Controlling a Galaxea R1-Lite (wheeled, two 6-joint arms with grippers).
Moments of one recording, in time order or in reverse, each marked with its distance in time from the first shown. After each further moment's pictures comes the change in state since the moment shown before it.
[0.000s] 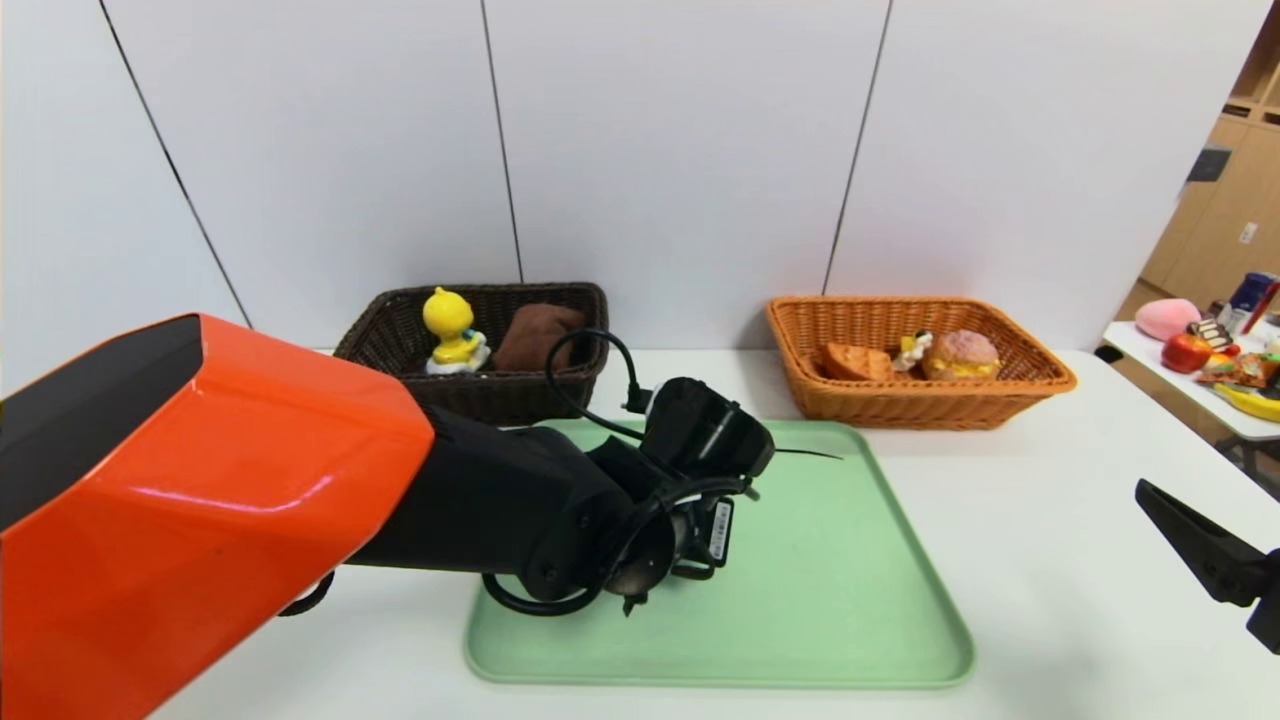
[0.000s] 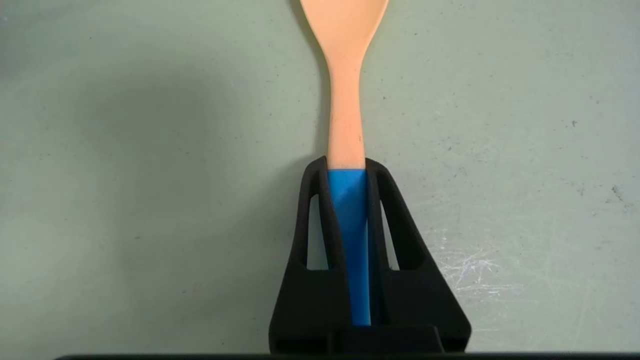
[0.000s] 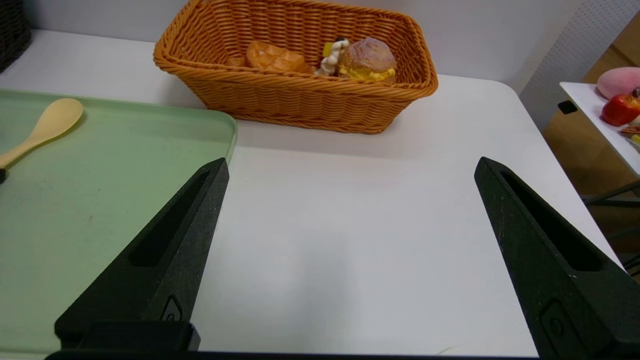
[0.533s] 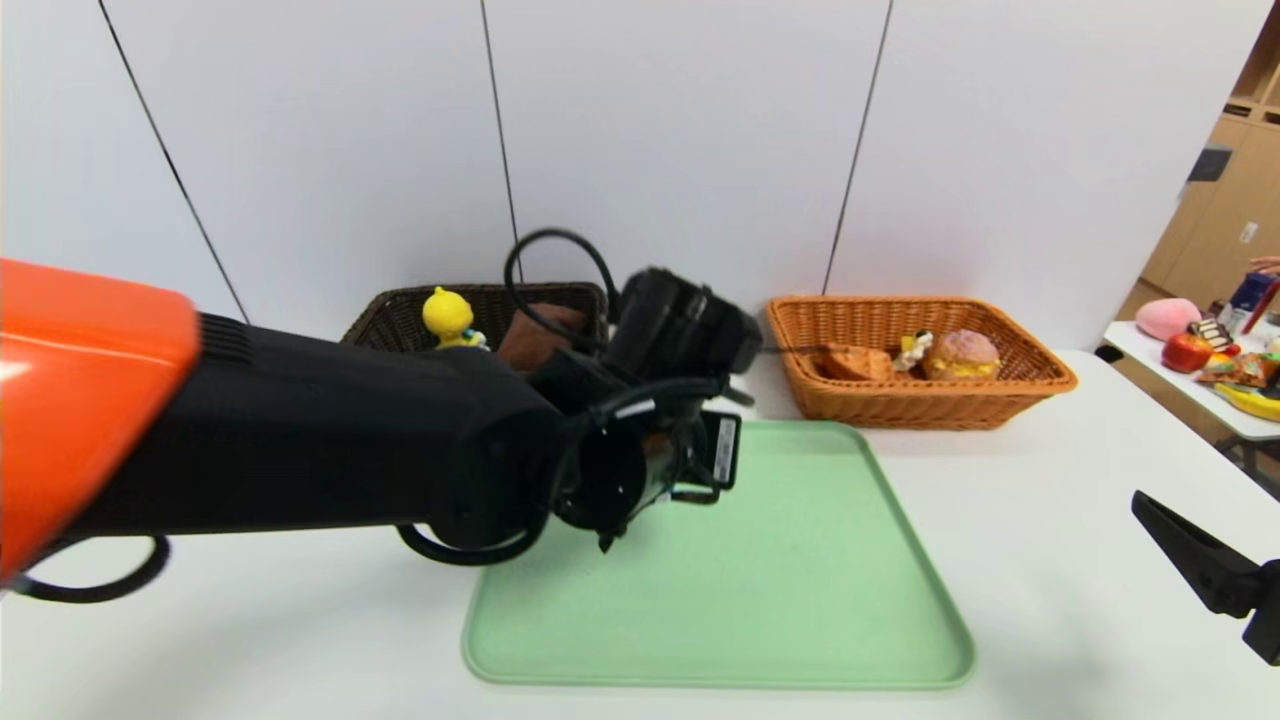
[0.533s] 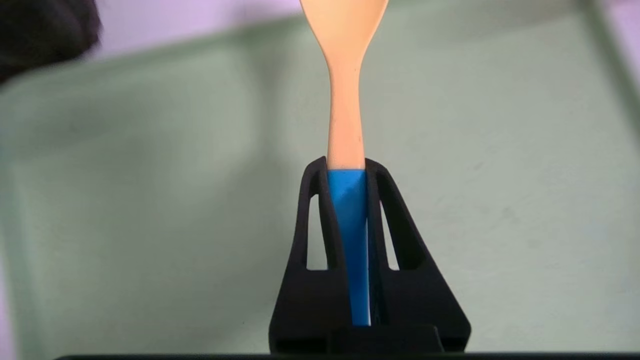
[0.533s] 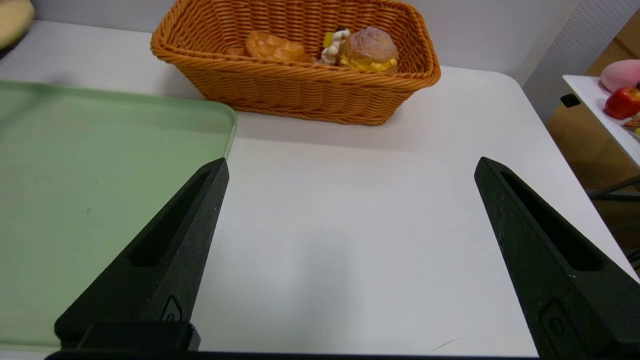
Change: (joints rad) left arm 0.009 -0.151 -0.061 -0.005 0.004 0.047; right arm 0.000 -0.001 0.017 0.002 0.001 0.003
